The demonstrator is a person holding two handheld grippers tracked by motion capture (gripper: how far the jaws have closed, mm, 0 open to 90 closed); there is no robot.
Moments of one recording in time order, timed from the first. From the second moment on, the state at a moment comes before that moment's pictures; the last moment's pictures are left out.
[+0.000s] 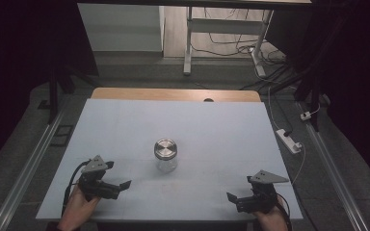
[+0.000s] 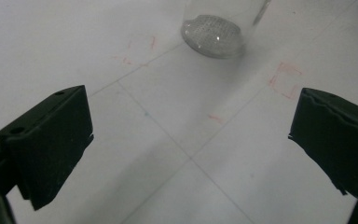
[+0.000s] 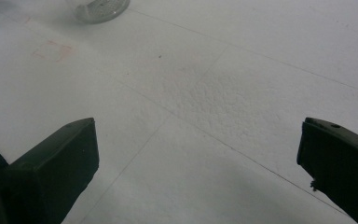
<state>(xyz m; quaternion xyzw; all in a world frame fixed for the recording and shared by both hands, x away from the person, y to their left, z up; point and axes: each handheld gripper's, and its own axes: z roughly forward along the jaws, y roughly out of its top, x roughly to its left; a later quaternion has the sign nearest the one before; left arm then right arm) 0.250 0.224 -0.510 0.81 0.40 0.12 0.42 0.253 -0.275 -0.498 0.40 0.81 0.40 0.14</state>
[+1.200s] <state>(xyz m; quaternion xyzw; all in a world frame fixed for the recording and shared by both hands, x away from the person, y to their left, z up) 0.340 0.125 -0.525 0.86 0.28 0.11 0.41 0.254 -0.275 -0.498 0.40 0.82 0.40 0.13</state>
